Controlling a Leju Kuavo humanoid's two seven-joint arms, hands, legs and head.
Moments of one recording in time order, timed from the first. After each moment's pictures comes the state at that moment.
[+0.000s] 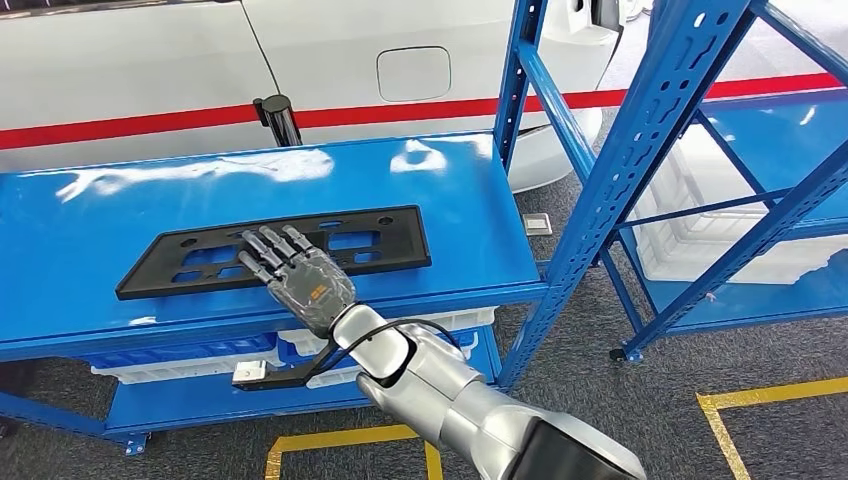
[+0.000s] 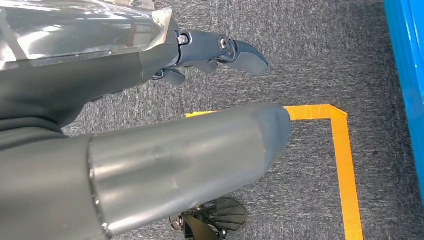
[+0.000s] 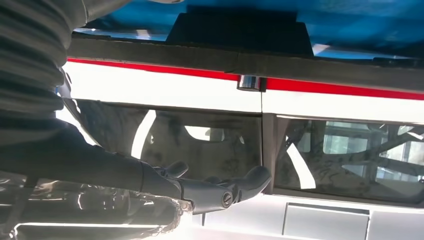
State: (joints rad) left arm -0.05 -0.04 0.50 -0.19 -0.48 0.10 -0.51; right arm -0.74 0.36 0.91 -0.66 1.33 -0.56 0.08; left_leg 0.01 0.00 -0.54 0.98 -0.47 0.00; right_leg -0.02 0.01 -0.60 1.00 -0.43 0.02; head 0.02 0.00
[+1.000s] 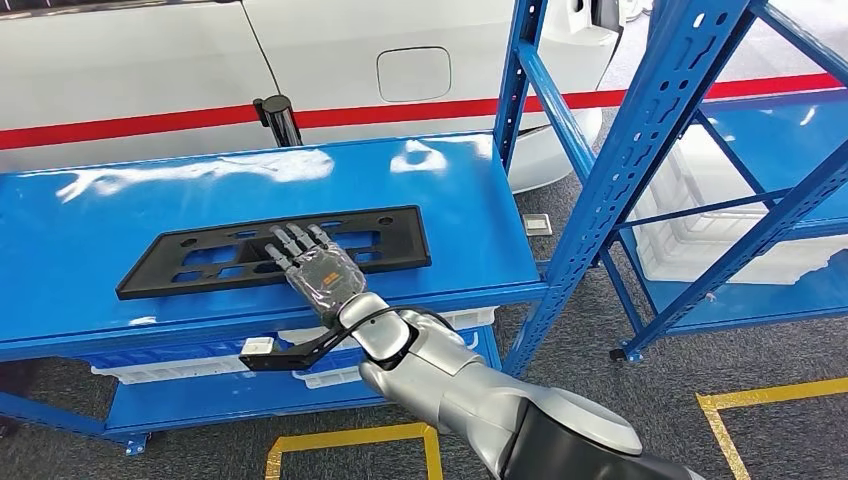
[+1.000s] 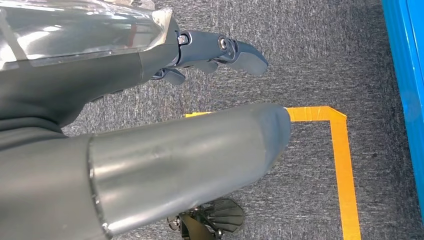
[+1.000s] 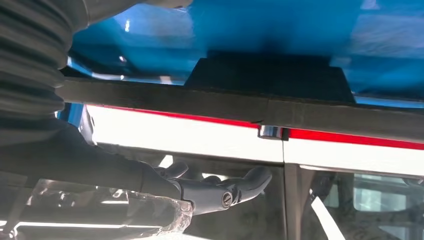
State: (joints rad) left arm -0.07 -0.05 0.52 -0.19 -0.50 0.13 -0.48; right arm -0.84 0.36 1.12 -0.52 0.96 -0.49 0.13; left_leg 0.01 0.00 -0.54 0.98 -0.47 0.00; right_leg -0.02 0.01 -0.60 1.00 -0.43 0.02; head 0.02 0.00
